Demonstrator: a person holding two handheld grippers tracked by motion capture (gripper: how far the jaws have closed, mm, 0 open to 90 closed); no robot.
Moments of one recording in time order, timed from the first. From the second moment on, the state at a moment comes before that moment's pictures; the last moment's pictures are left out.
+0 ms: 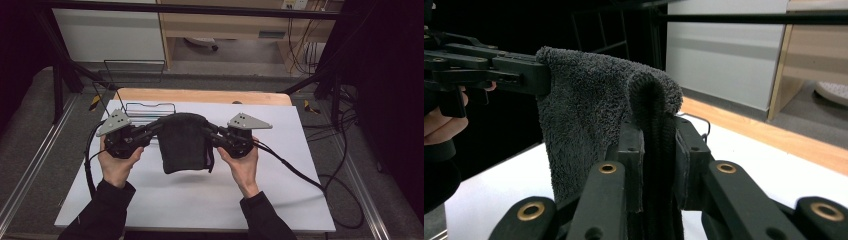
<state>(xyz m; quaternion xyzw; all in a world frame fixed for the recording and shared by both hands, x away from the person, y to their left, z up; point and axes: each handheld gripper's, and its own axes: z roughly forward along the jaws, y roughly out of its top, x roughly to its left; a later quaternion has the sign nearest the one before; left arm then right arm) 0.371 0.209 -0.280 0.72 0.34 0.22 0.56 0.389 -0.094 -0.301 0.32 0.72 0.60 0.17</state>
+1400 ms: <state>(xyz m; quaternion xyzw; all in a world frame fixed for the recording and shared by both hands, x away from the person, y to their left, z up) 0.384 0.272 -0.186 0.63 0.34 0.31 0.62 0.406 -0.018 -0.197 0.25 0.67 0.65 0.25</state>
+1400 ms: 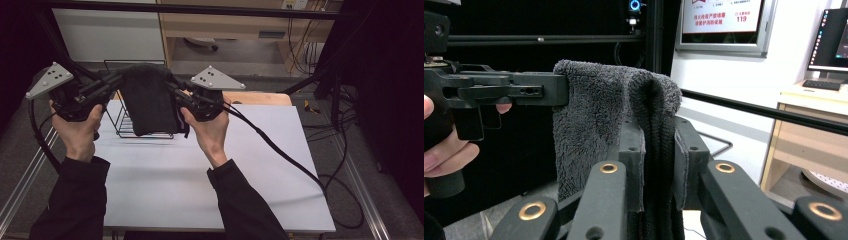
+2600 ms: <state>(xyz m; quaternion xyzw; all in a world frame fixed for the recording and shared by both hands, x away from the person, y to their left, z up) 0.427 0.324 -0.110 0.57 0.37 0.35 0.64 0.455 0.046 -0.114 0.21 0.65 0.67 0.30</state>
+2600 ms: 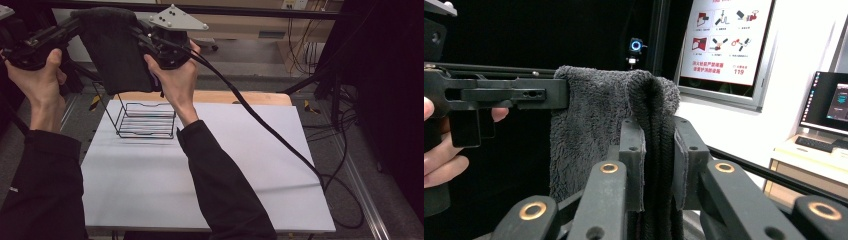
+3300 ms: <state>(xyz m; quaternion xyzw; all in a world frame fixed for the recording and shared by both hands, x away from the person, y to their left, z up) 0.468 0.337 -0.094 0.56 0.39 0.38 0.62 0.499 0.069 -0.104 0.21 0.64 0.68 0.30</state>
